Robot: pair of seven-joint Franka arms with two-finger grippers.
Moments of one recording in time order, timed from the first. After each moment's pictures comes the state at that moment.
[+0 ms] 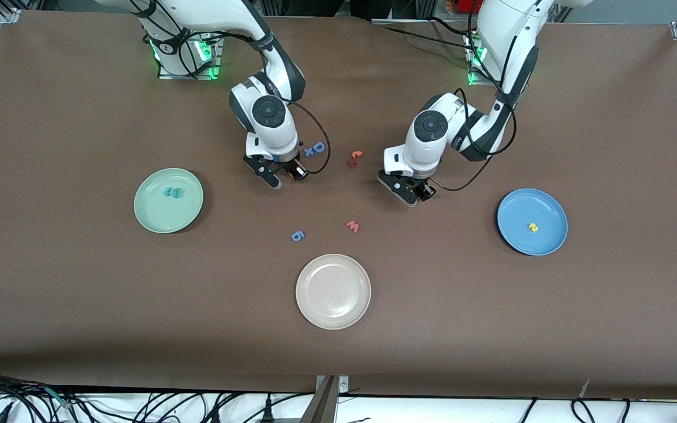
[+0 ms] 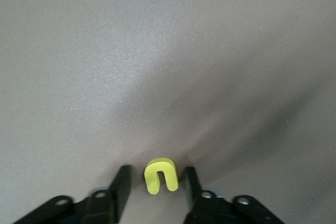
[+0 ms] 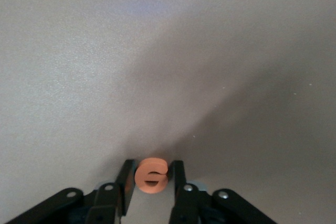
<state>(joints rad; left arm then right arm) -0.54 0.48 -0.06 -2.16 0.11 2.64 0.06 0.80 0.49 -0.06 -2.12 0.10 2.59 1.41</state>
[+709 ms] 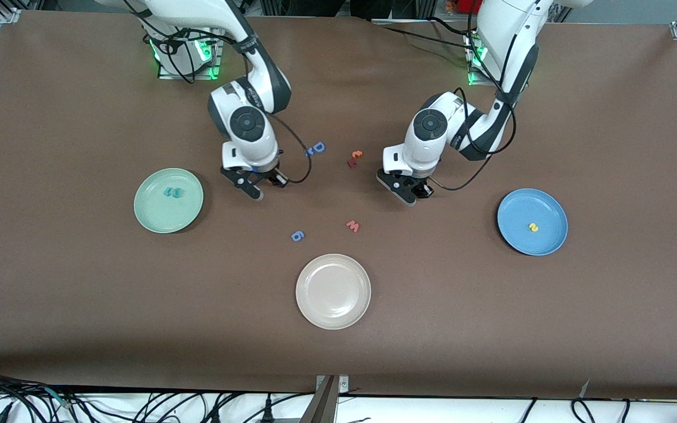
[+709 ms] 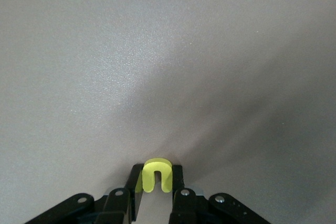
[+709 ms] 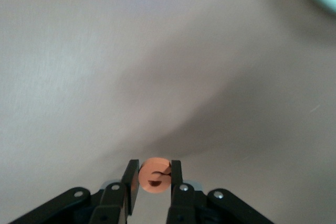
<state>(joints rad) -0.54 0.48 -0.06 -2.16 0.11 2.64 0.05 0.80 0.41 -0.21 -2.07 0.10 2.34 1.15</state>
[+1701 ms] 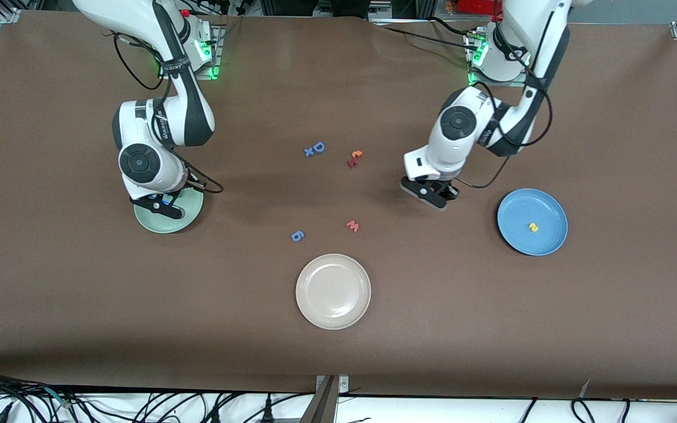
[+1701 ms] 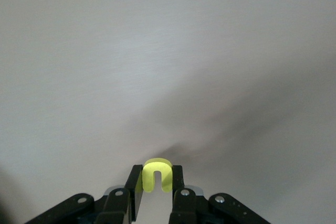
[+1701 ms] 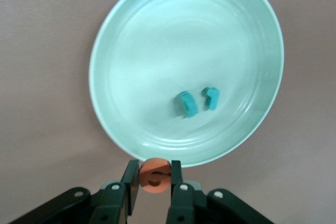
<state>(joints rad) -0.48 0.34 0.02 -2.20 0.11 2.55 0.03 0.78 0.38 -0.55 -2.09 0.10 2.09 0.50</state>
